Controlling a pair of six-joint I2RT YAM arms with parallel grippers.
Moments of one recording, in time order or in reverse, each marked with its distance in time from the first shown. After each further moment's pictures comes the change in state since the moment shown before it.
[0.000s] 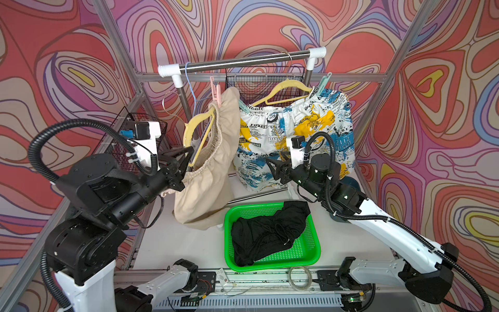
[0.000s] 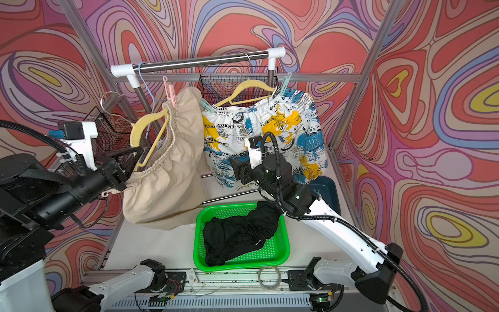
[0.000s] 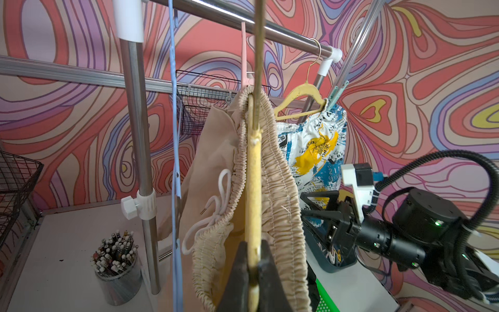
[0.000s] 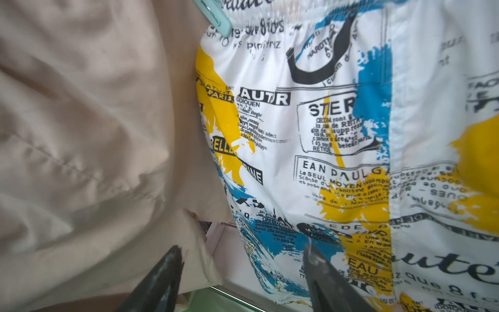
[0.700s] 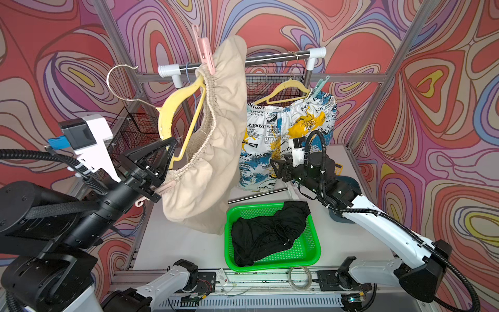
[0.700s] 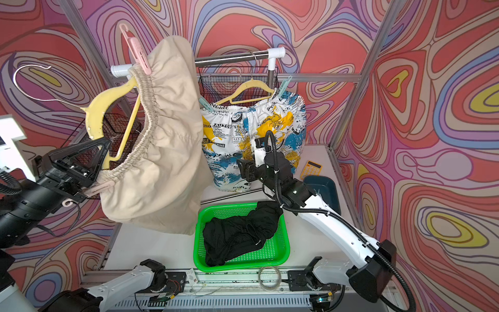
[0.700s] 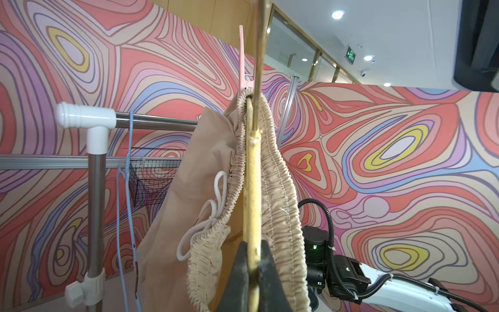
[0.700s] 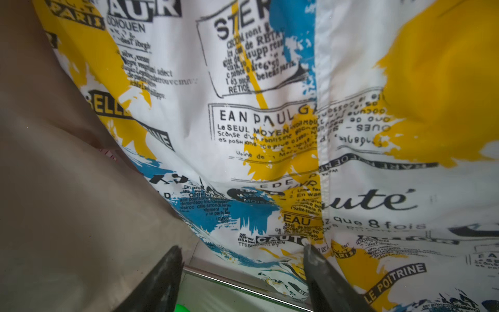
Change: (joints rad) left arm 0.000 0.011 0.154 0.200 0.171 -0.088; right arm -0.114 0.036 -0.080 0.002 -0.067 0.075
